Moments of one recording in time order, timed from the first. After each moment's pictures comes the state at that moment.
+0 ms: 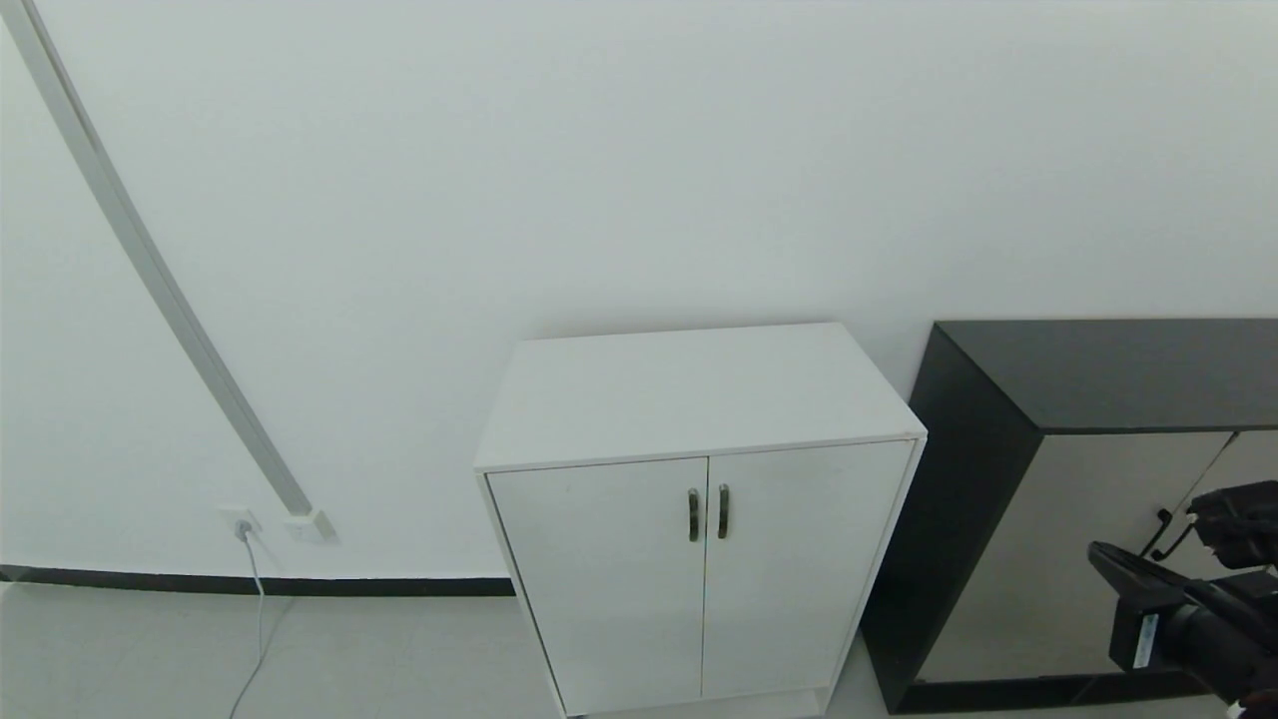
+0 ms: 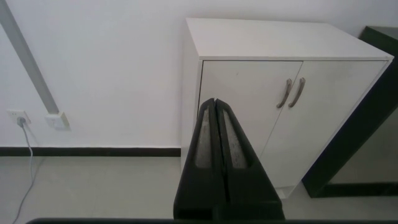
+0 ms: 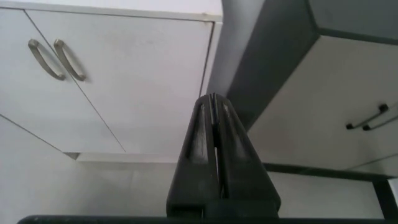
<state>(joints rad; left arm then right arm) 0.00 0.00 0.00 0.00 -0.01 -0.07 0.32 1.44 0.00 -1.21 -0.27 -0.04</state>
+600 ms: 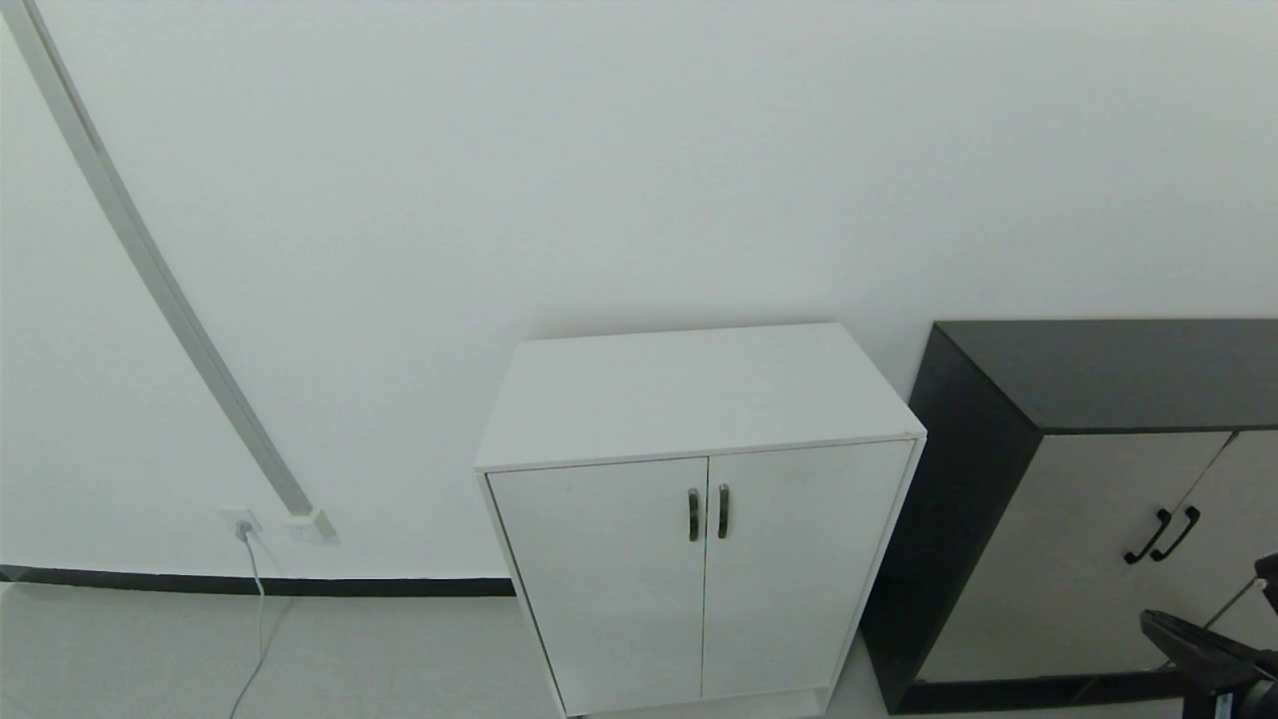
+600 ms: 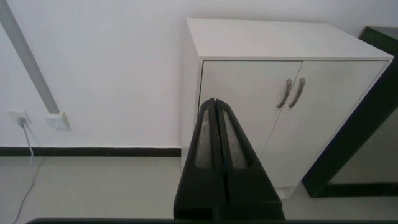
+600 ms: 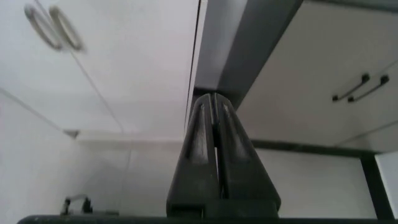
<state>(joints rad) 0.00 0.00 0.00 0.00 0.00 -0.07 0.31 1.15 0.00 -0.80 -0.25 -0.03</state>
